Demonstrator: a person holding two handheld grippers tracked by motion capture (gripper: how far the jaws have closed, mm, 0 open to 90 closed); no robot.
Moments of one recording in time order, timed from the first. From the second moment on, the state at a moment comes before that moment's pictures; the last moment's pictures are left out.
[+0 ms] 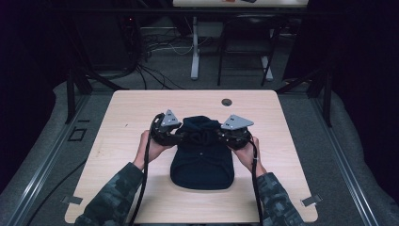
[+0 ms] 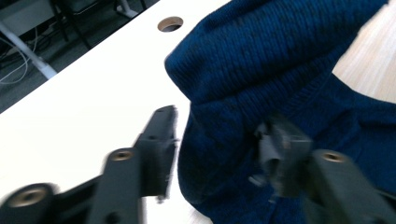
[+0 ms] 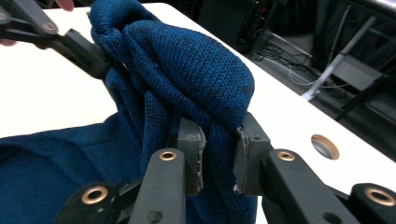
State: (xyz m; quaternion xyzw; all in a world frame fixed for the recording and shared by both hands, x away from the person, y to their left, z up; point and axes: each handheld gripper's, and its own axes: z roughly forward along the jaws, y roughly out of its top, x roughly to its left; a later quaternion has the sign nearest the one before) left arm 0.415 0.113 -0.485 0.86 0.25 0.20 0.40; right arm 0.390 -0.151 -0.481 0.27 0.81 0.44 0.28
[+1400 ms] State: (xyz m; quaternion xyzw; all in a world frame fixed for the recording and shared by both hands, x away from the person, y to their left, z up) left arm 0.382 0.105 -0.499 0.86 0.20 0.25 0.38; right arm 0.365 -0.161 -0.500 0.25 0.85 0.38 0.26
